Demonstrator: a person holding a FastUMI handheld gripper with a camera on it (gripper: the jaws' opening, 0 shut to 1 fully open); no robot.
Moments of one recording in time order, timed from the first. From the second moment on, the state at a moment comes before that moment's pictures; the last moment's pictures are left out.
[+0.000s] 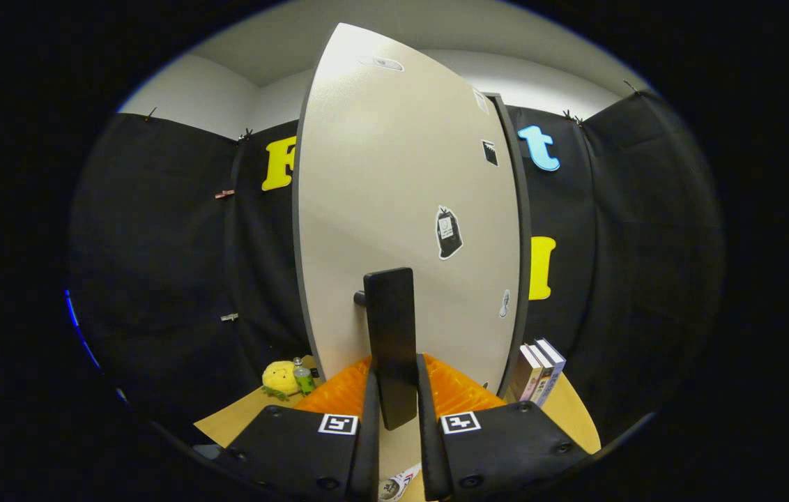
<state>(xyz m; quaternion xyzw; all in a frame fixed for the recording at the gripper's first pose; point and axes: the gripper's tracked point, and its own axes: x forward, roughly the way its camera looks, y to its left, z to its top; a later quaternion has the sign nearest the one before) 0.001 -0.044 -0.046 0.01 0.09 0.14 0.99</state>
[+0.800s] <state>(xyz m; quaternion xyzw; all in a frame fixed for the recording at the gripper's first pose) -0.044 -0.143 -0.033 0.03 0.08 0.03 1.00</state>
